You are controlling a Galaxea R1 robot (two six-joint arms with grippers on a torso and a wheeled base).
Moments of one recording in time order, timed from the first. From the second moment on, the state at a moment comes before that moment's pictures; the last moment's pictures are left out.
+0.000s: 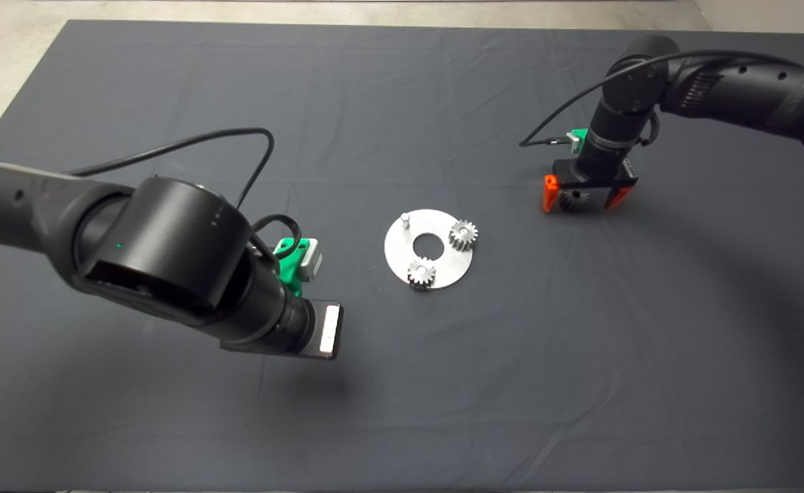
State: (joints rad) left arm -0.40 2.46 -0.59 0.39 1.53 -1.77; right arm 0.38 2.62 -1.79 -0.19 -1.53 0.94
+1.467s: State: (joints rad) left arm -0.40 2.54 -0.66 0.39 1.53 -1.77; right arm 0.38 2.62 -1.78 -0.24 -1.52 0.92
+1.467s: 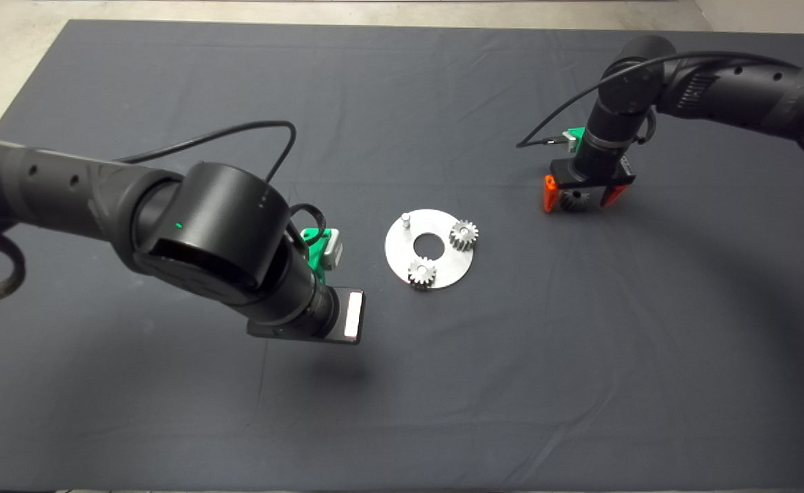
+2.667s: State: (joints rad) left arm -0.40 2.59 -0.70 0.39 1.53 -1.77; right arm 0.38 2.61 -1.78 -0.30 -1.51 0.92
